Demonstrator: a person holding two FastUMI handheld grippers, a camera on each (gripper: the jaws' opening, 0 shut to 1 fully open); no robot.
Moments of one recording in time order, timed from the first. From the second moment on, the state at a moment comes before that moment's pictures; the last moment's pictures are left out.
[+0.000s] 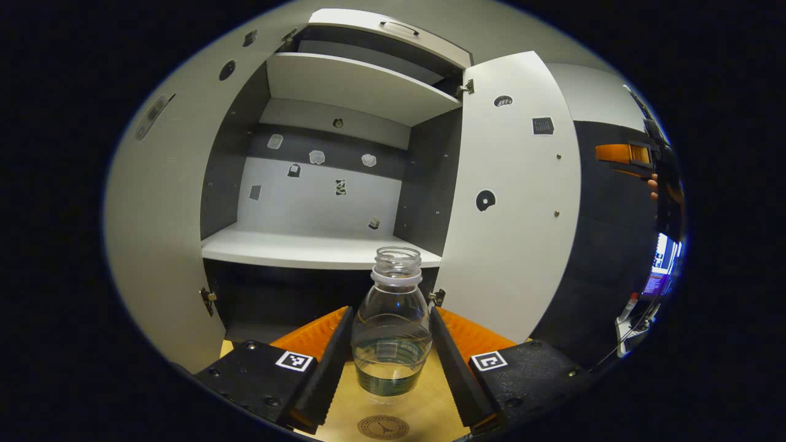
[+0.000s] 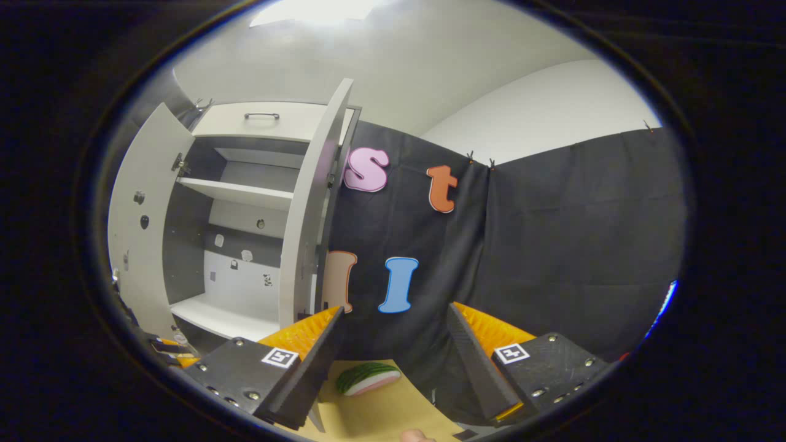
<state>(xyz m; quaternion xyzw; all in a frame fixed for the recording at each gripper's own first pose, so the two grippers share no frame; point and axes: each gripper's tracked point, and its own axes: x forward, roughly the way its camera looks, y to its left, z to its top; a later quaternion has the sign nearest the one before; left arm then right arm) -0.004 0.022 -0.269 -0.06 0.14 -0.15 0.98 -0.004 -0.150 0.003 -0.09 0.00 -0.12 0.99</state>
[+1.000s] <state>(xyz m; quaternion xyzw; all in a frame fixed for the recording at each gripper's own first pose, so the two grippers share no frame) -0.058 0.025 -0.439 -0.05 0.25 -0.11 0.96 -0.032 -0.192 0.003 -0.08 0.01 -0.18 0.98</state>
